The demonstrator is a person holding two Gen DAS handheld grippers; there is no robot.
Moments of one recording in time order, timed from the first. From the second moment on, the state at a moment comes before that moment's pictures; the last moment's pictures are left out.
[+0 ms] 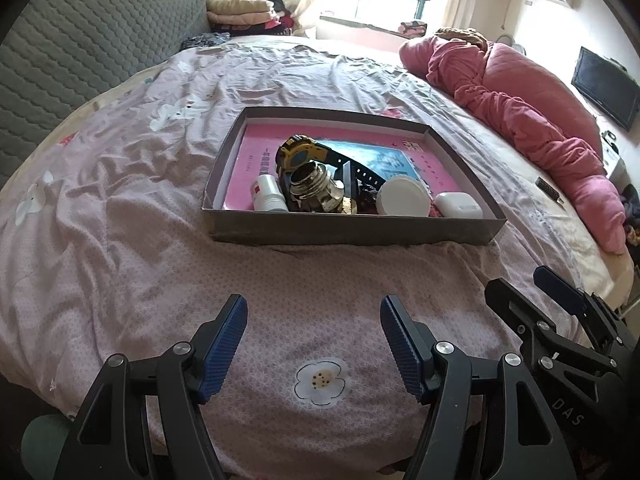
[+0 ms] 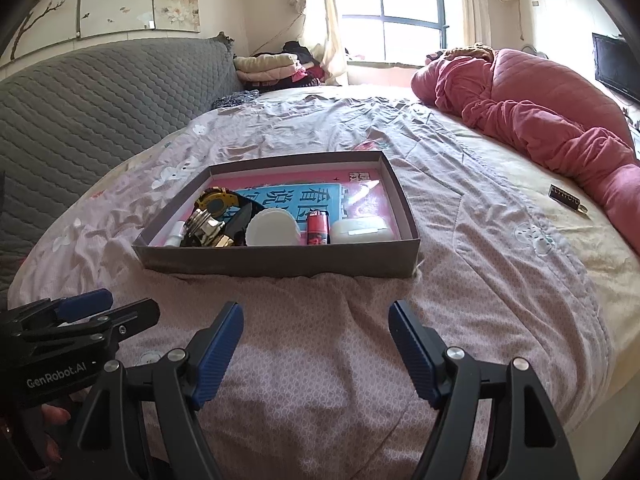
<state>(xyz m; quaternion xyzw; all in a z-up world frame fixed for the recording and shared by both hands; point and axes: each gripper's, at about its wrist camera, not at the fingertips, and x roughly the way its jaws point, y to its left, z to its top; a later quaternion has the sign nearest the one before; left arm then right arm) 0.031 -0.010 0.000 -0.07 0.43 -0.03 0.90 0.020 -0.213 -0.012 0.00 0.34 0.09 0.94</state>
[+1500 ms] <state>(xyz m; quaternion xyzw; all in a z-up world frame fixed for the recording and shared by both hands) 0.036 -0.009 -0.010 -0.06 0.44 -0.02 0.90 0.023 -0.213 -0.016 0.00 0.34 0.09 0.94</state>
